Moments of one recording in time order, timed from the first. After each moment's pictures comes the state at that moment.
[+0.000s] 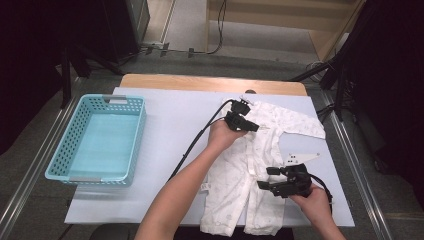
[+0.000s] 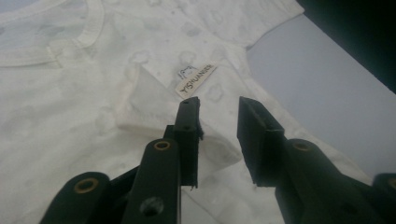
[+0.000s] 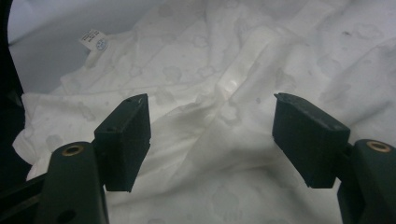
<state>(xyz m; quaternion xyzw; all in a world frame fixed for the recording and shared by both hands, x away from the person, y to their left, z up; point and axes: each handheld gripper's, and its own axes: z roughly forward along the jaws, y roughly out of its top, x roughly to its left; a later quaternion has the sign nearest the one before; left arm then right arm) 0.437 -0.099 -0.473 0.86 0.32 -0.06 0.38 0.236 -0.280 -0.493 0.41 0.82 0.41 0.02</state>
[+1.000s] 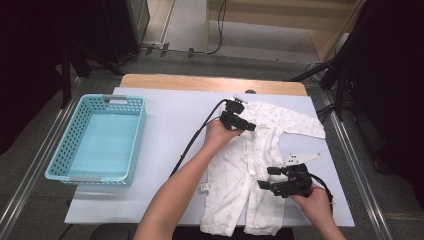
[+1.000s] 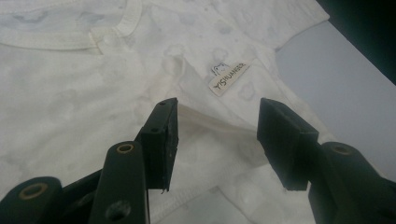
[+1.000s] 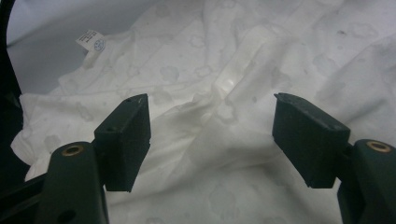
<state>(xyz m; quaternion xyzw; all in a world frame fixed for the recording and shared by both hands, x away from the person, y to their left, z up) 0.451 -0.087 -0.487 0.85 0.35 -0.05 0.38 0.236 -0.281 -0.493 0.41 0.82 0.41 0.02</state>
